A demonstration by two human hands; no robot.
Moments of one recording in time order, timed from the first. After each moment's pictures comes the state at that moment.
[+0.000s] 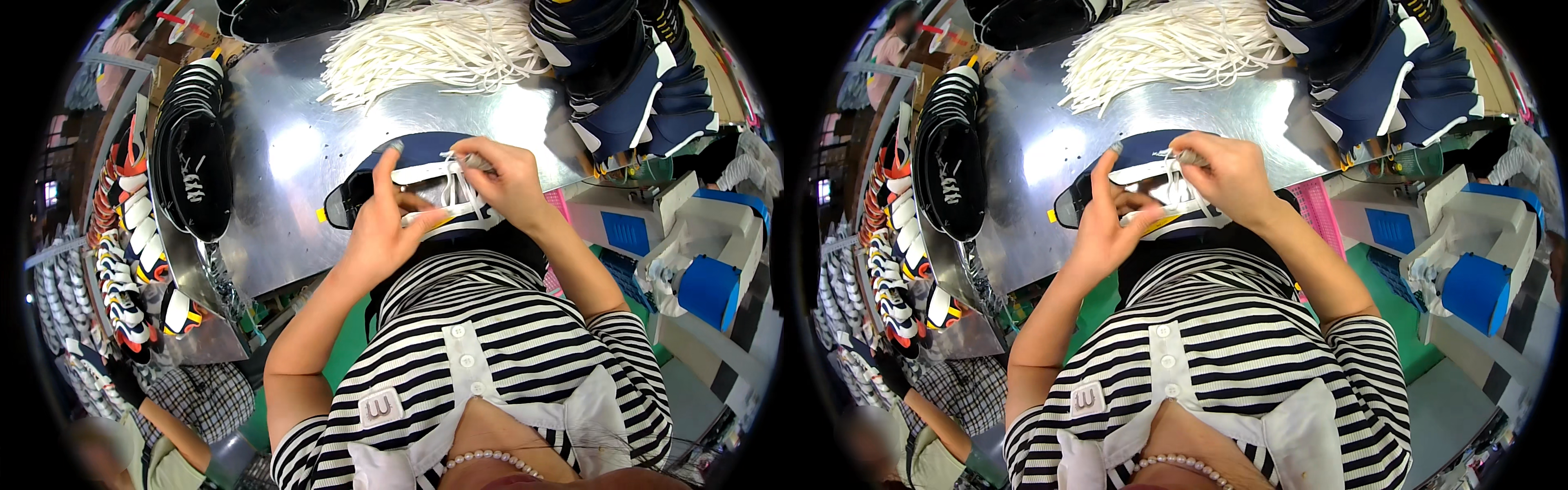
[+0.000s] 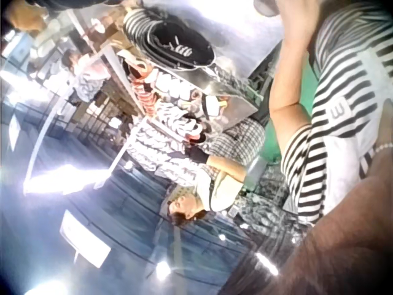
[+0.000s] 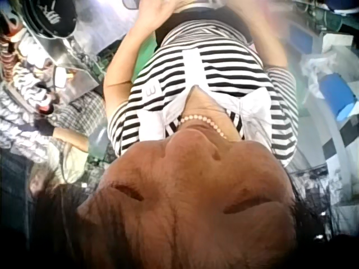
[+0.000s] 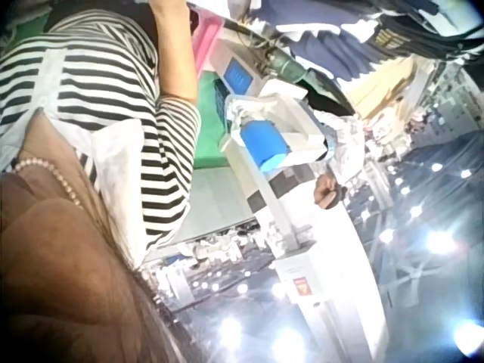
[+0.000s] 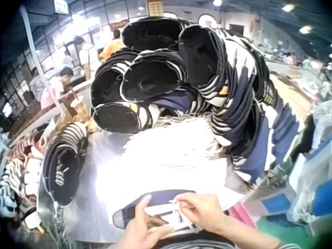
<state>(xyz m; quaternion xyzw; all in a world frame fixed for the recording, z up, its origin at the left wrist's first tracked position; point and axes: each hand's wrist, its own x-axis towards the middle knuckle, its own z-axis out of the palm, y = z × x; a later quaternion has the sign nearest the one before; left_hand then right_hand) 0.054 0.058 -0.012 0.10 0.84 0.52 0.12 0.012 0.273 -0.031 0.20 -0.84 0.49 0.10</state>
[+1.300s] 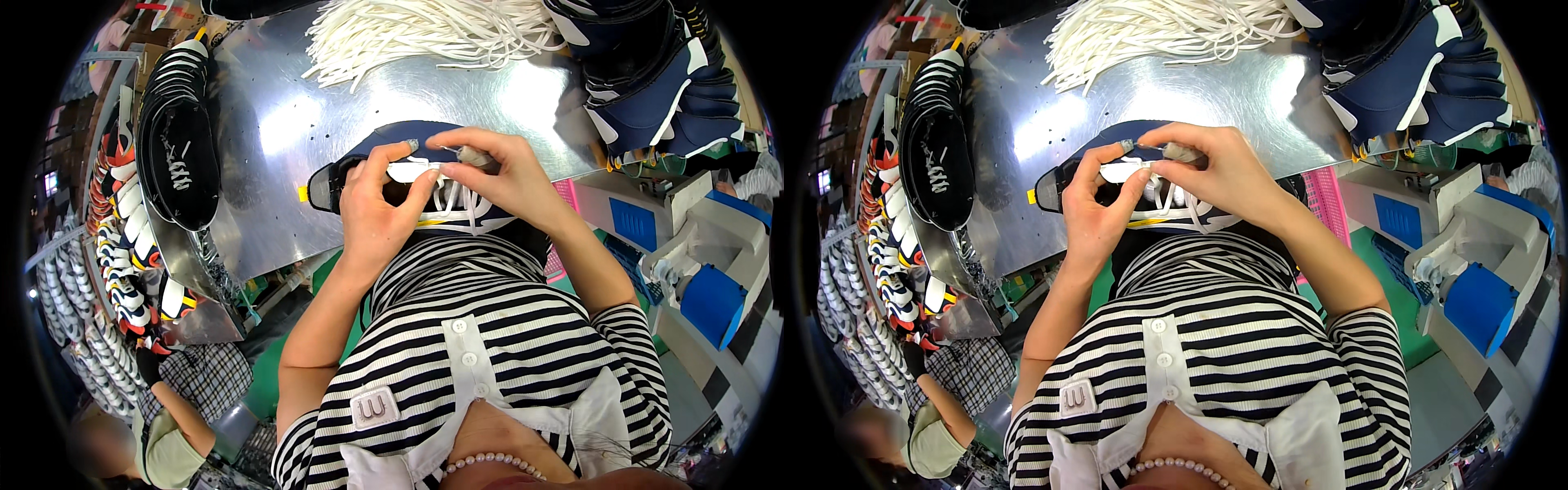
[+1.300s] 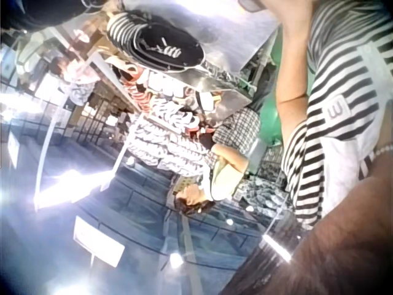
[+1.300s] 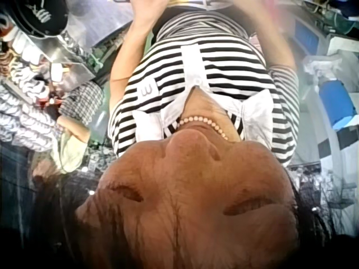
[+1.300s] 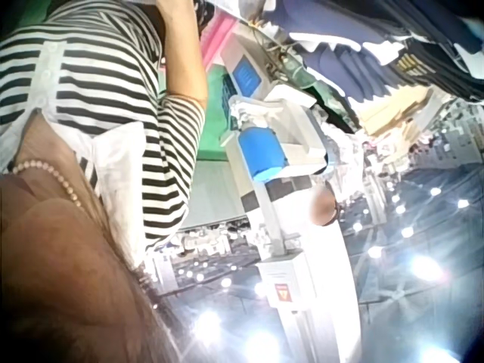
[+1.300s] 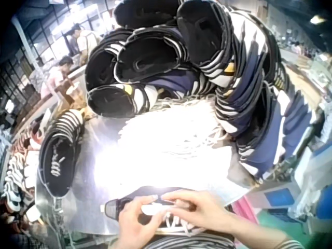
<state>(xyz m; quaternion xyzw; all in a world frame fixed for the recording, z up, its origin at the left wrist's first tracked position) 0.048 0.085 -0.032 -0.03 0.85 0.53 -0.02 0.008 0.281 -0.020 0.14 -0.75 0.62 -0.18</state>
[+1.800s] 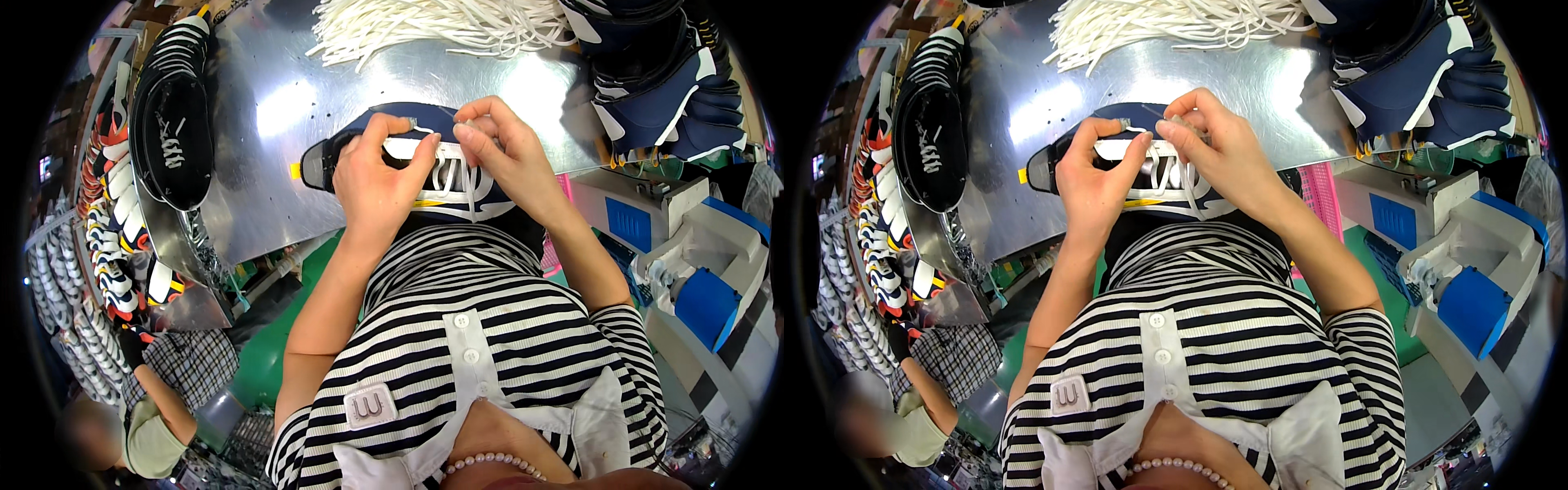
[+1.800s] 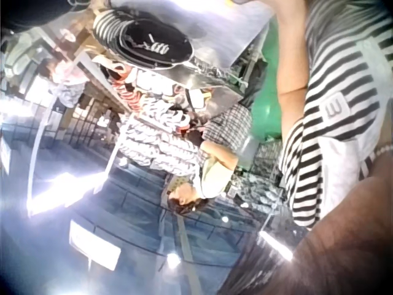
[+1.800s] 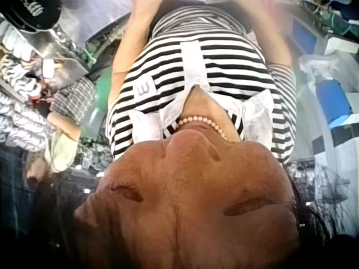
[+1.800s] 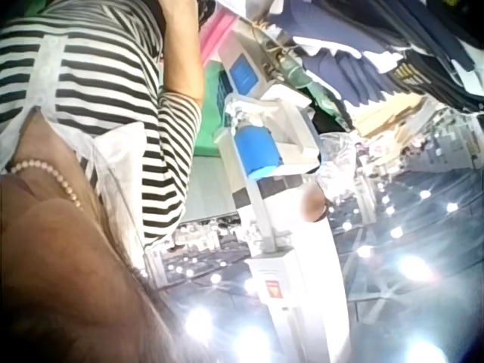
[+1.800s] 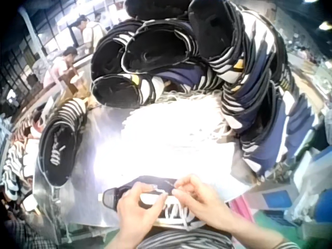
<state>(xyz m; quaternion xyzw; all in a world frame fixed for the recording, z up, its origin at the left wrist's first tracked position) 0.039 0.088 -0.034 -0.01 0.88 0.47 -0.07 0.011 0.273 -0.020 0.07 -0.73 0.65 -0.18</state>
